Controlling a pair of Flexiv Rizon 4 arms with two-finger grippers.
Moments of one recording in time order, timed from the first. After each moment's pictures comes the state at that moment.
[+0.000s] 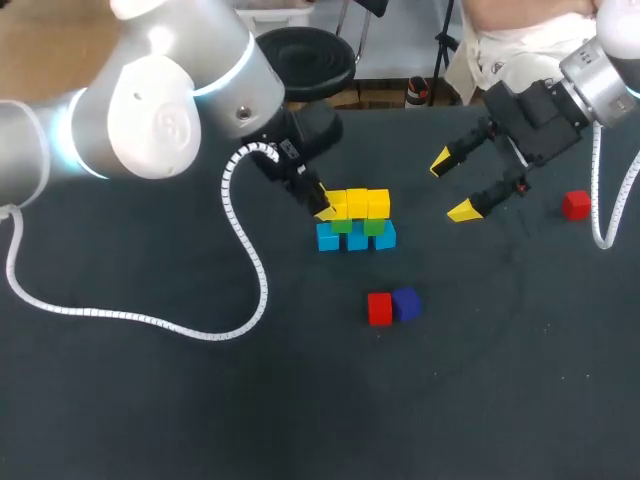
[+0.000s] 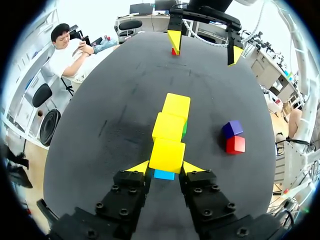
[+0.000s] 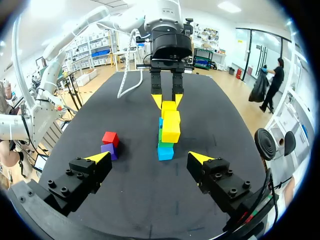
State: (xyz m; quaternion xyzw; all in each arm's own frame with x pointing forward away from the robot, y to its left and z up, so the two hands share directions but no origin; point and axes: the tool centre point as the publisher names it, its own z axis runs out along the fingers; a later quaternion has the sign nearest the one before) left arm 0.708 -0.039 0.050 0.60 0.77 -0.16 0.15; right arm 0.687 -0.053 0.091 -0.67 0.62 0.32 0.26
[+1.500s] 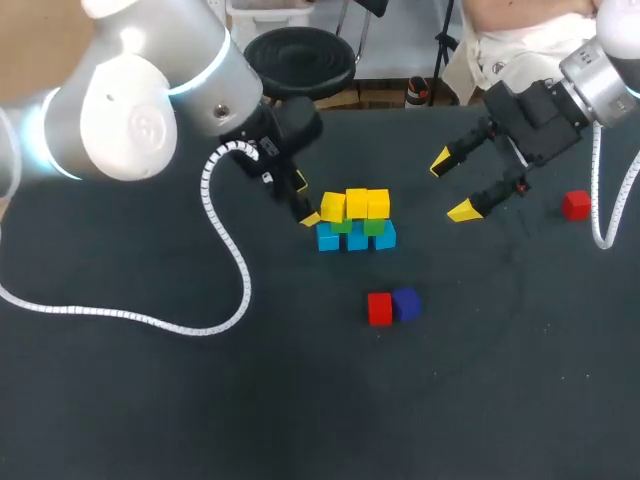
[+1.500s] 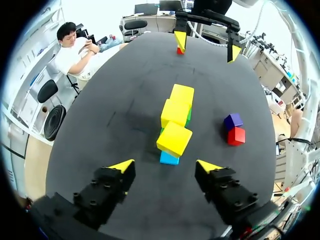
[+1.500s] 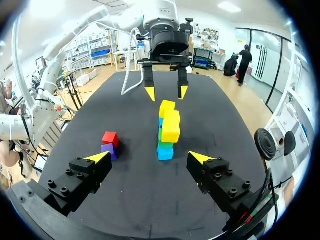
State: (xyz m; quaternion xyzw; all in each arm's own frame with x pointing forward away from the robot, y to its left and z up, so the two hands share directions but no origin) left arm 0.708 -0.013 0.056 0.59 0.78 -0.15 0.16; right arm 0.687 -0.053 0.091 -0.67 0.62 0.32 0.26
